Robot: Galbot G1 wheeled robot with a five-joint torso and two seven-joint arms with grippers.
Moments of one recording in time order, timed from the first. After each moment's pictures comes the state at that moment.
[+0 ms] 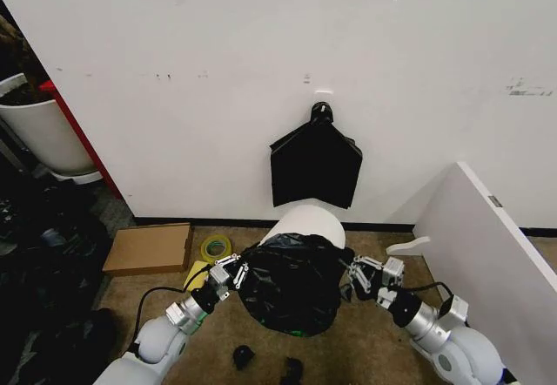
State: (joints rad) left arm 1.22 -1.07 -0.20 -1.55 -0.31 -0.71 0.48; right arm -1.50 1.00 0.43 1.96 0.87 0.20 -0.59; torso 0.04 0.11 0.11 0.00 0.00
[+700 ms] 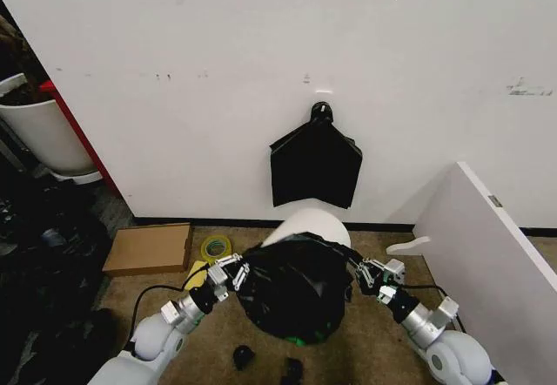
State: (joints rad) left arm 1.22 -1.08 -0.23 -1.57 -0.44 -0.67 0.48; right arm -1.47 1.04 0.45 1.80 0.74 0.30 -0.61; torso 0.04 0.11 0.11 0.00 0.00
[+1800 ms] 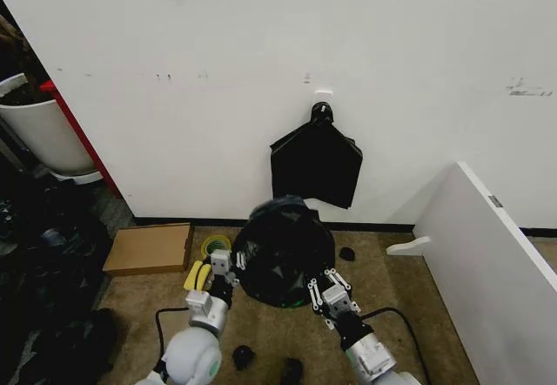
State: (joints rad) left arm 1.34 -1.17 -0.08 -1.81 -0.32 -0.23 -0.20; right arm -1.56 1.11 0.04 2.12 -0.04 0.02 0.22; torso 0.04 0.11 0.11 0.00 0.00
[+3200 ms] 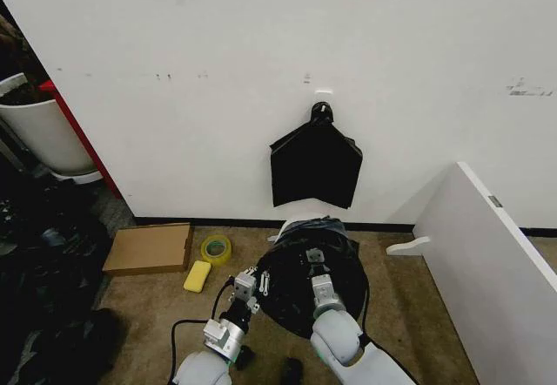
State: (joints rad) left arm 1.39 -1.17 -0.06 -1.81 -0.20 -0.36 -0.07; right arm -1.14 1.32 -0.04 1.66 0.04 -0.17 0.51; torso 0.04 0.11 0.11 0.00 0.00
